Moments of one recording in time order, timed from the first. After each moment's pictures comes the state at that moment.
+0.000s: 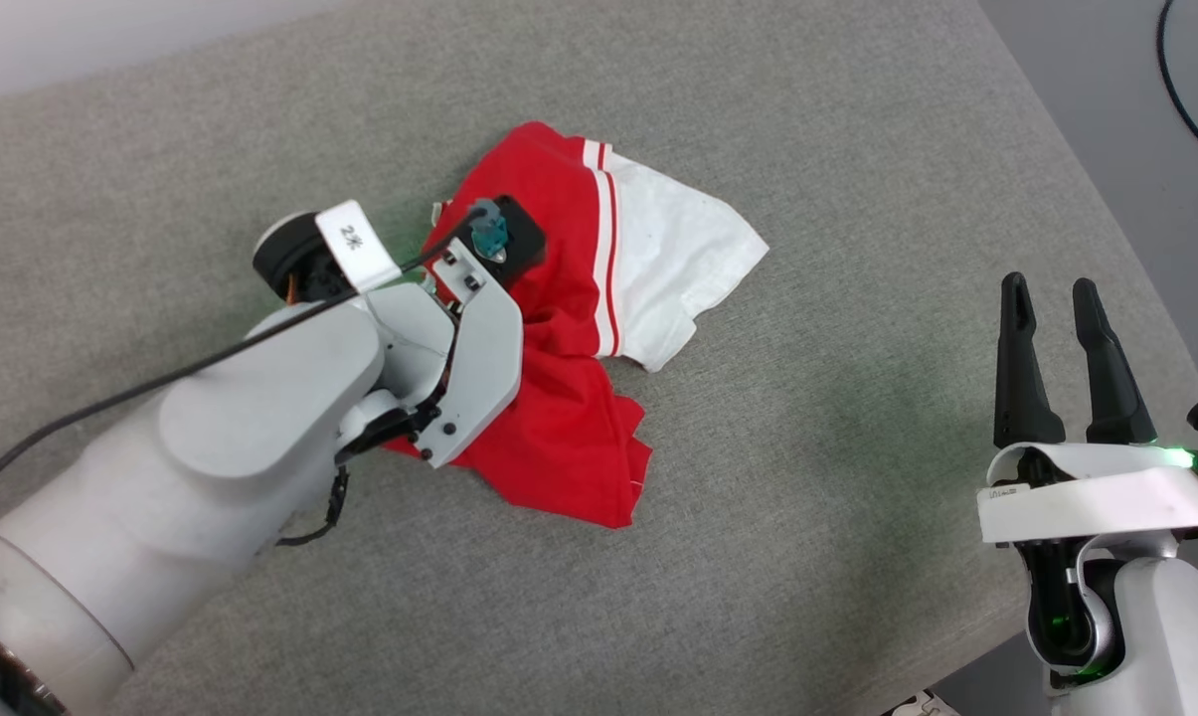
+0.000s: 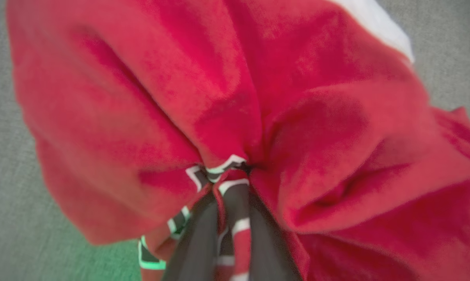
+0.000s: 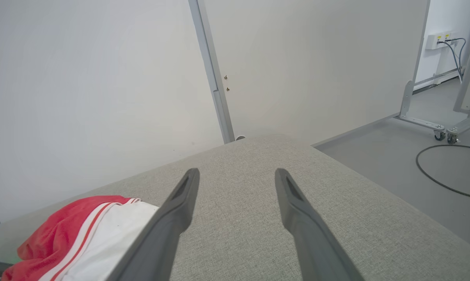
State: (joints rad) left arm -1.15 0.50 -1.26 0.53 -0.84 -0.13 0.54; right arm -0.31 -0.05 0.00 0.15 0.44 0.13 -0.26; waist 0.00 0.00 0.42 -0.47
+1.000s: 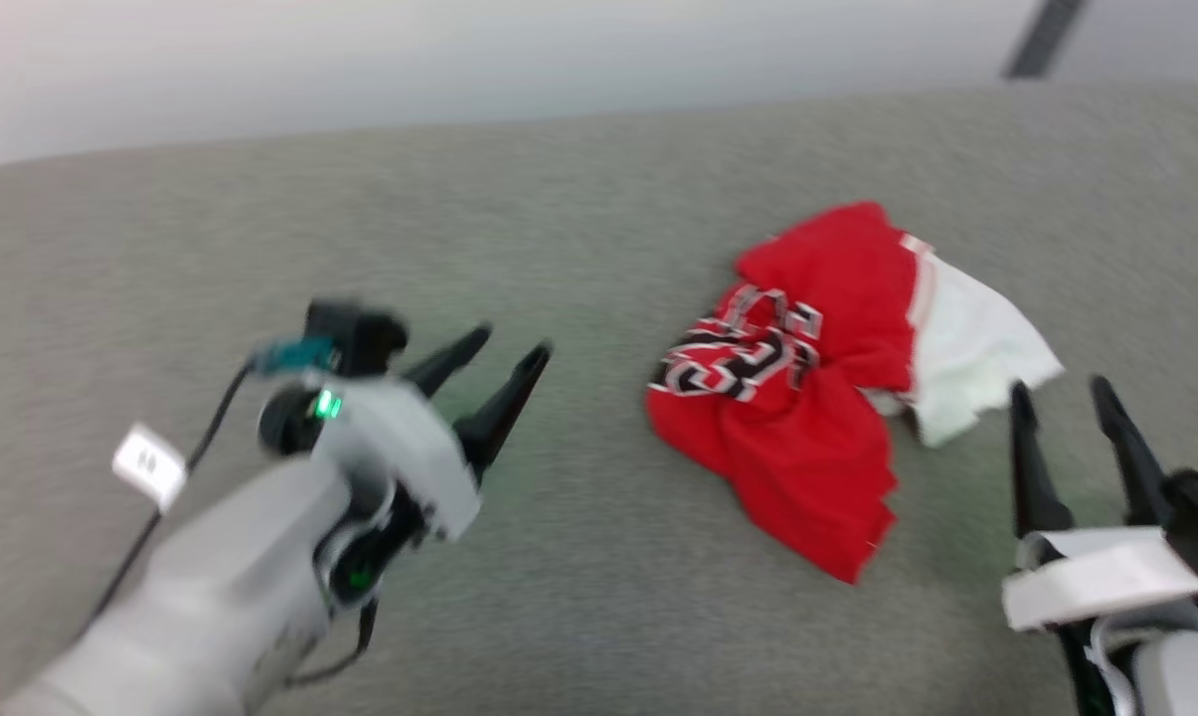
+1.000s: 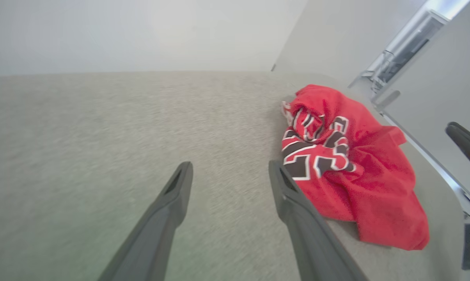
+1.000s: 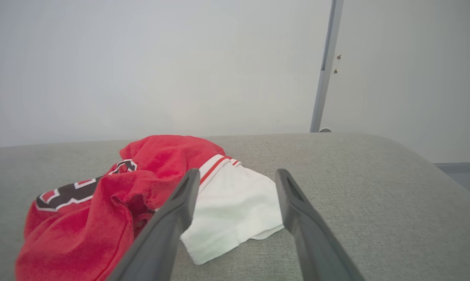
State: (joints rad) left arm -0.91 0.50 -1.17 0.58 -1.26 -0.13 -0.23; right arm -0.22 -0.10 -0.04 0.22 0.17 0.13 -0.26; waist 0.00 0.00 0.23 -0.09
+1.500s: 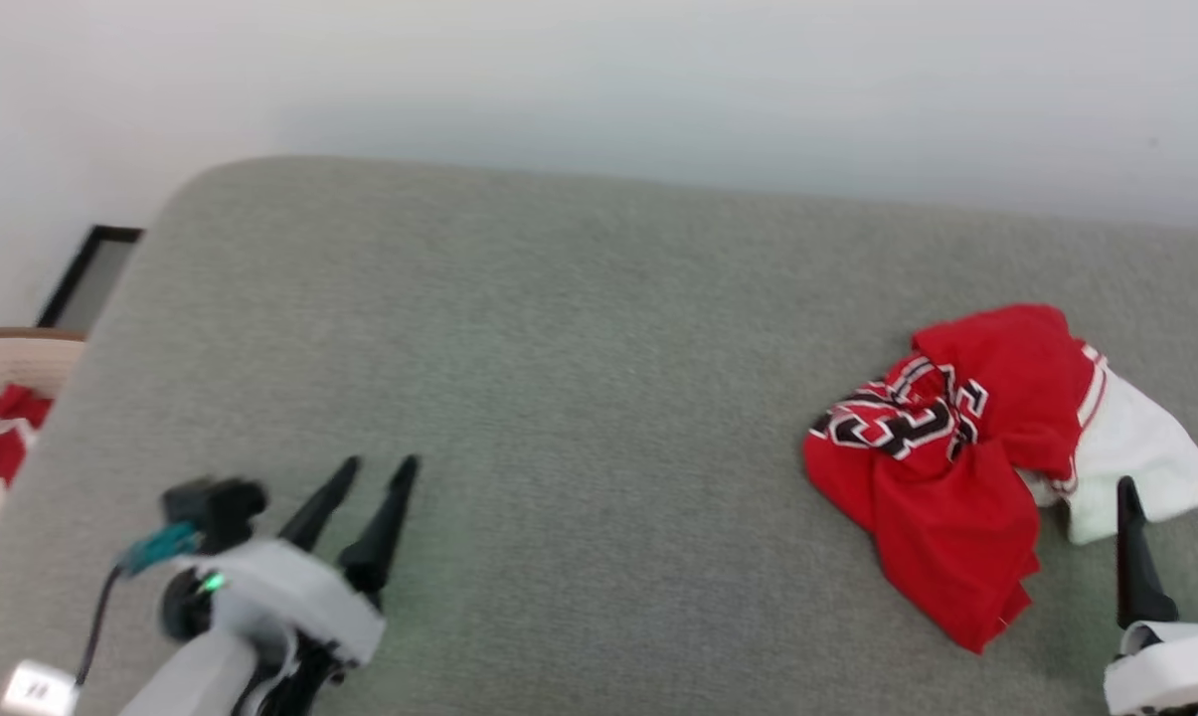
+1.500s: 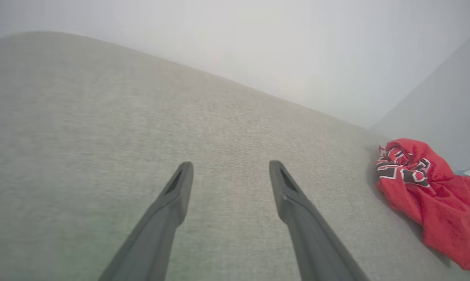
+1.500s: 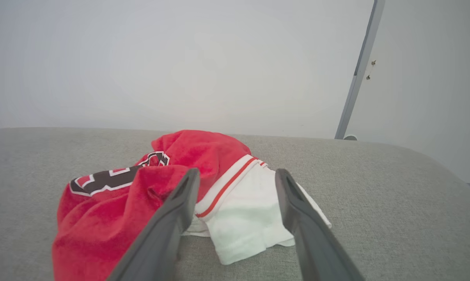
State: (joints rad) left arm -0.44 0.49 -0.67 0.52 -1.08 -0.13 -0.26; right arm -0.06 -0.19 -0.16 0.23 0.18 0.13 -0.26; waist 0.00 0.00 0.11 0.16
